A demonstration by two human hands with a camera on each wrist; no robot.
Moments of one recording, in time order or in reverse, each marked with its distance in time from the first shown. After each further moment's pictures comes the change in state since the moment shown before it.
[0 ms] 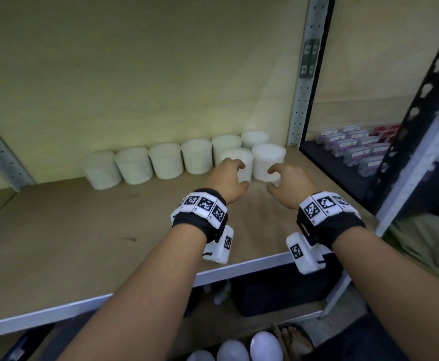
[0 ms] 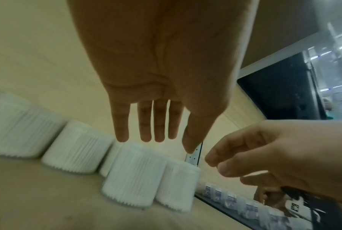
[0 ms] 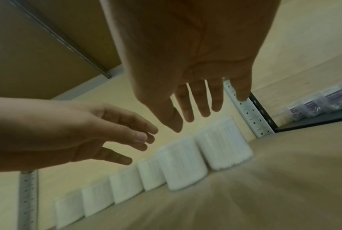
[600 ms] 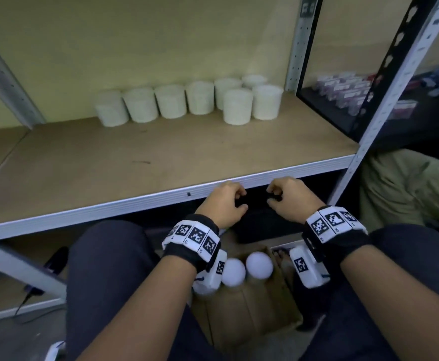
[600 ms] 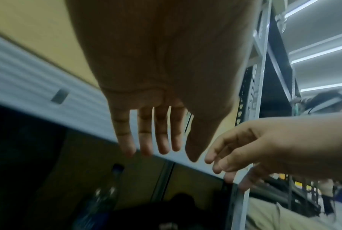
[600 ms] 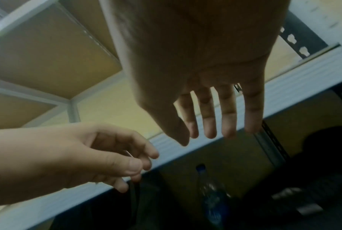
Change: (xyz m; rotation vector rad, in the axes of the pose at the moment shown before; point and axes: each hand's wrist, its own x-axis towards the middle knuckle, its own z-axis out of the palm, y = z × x) left_hand -0.200 -0.019 0.068 -0.116 -0.169 -0.002; right_hand -0.177 0.013 0.064 0.018 -0.185 0.032
